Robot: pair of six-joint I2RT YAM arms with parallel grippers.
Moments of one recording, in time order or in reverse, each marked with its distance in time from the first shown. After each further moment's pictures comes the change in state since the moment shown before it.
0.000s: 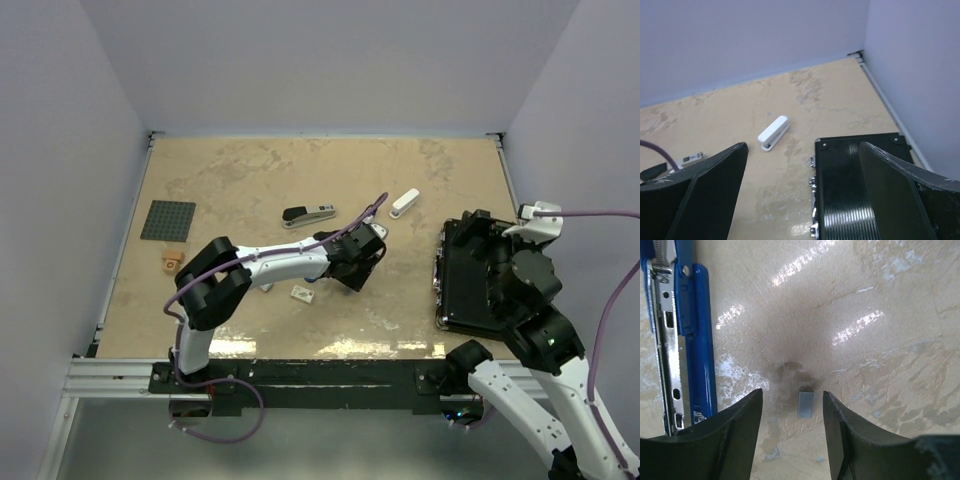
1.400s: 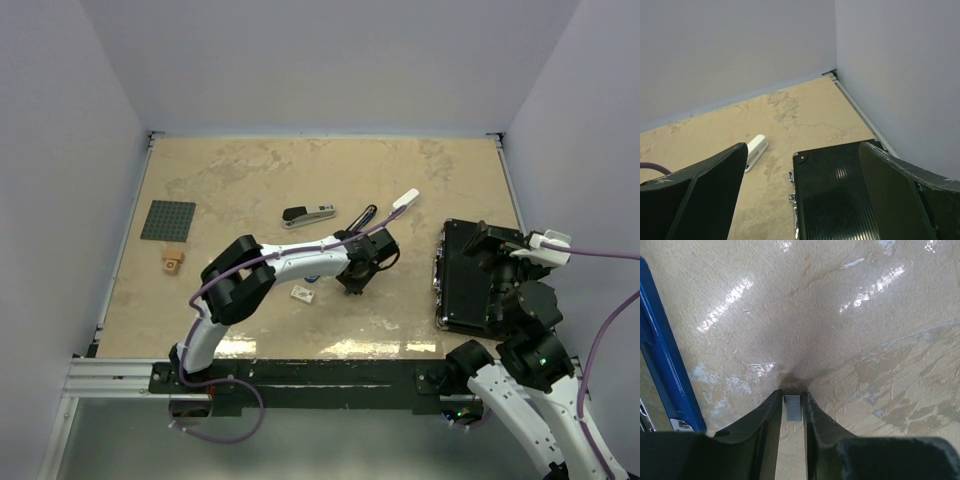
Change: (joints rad) left arm -0.029 0.171 0.190 -0.204 0.031 0.070; right arm 0.000 -0.209 -0.218 0.192 0.139 -0.120
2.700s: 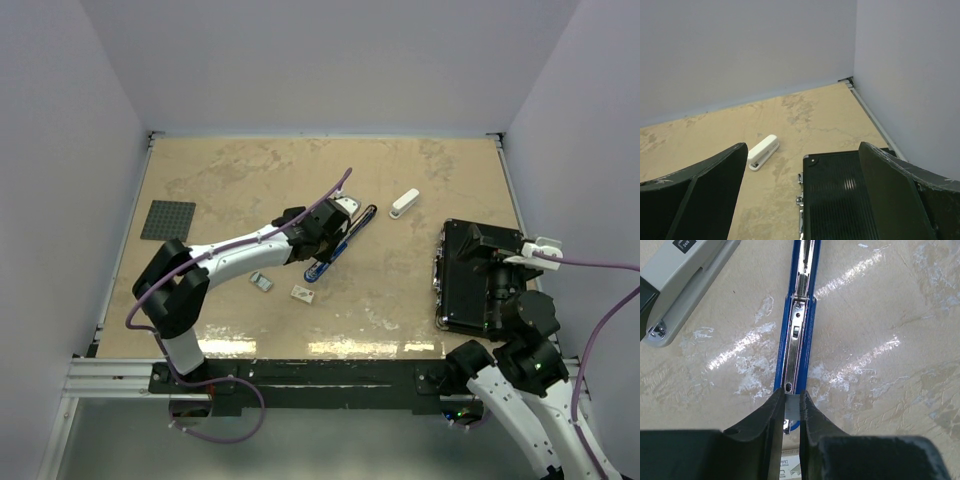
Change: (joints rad) left arm 0.195 -0.369 -0.326 0.301 -0.038 0.101; right arm 0.000 -0.071 -0.081 0.066 -0.095 -0.047
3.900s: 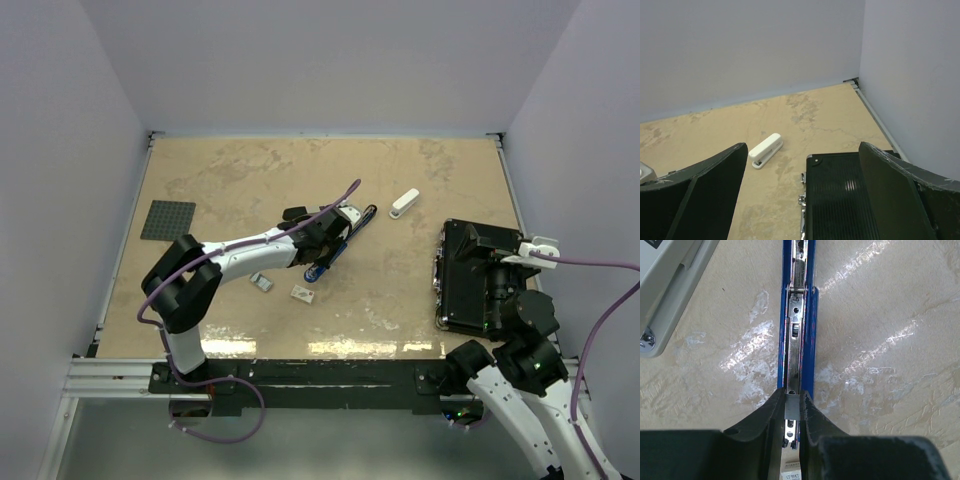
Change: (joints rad) left arm 0.000 0.055 -0.040 0.056 0.003 0.095; right arm 0.000 0.001 -0.004 0.003 -0.037 -0.009
